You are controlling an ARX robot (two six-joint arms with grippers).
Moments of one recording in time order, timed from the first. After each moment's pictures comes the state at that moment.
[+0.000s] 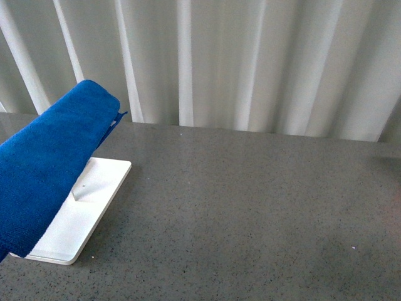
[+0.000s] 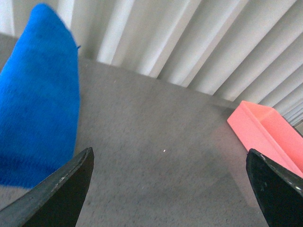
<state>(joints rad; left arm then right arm) 0.01 0.28 0.12 0.03 0.41 -0.35 0.00 0.00 0.02 0.00 0.00 -0.01</state>
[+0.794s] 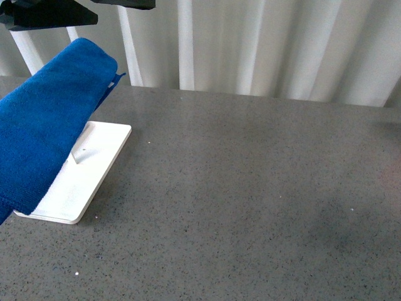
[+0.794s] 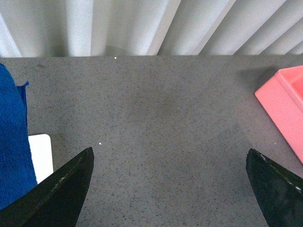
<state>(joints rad) -0.16 1.63 1.10 0.04 0.39 -0.06 0.00 0.00 0.02 0.00 0.00 -0.01</state>
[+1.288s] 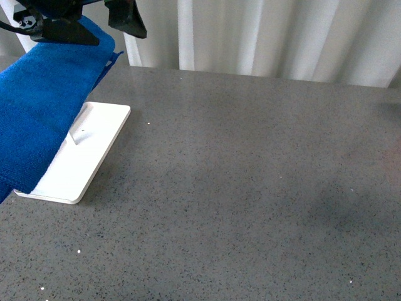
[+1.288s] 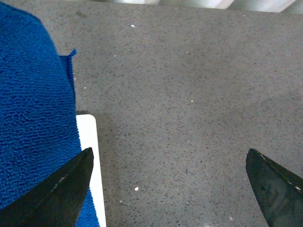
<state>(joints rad) -0.10 2.02 1.49 -0.22 0.29 -0.01 0.00 0.00 0.02 0.00 0.00 -0.01</state>
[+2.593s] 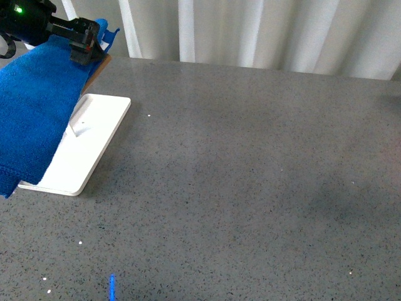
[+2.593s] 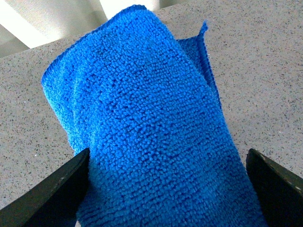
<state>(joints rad) 0.02 2.18 1.51 -0.03 0.21 0.39 0.00 0.00 0.02 0.00 0.00 -0.01</state>
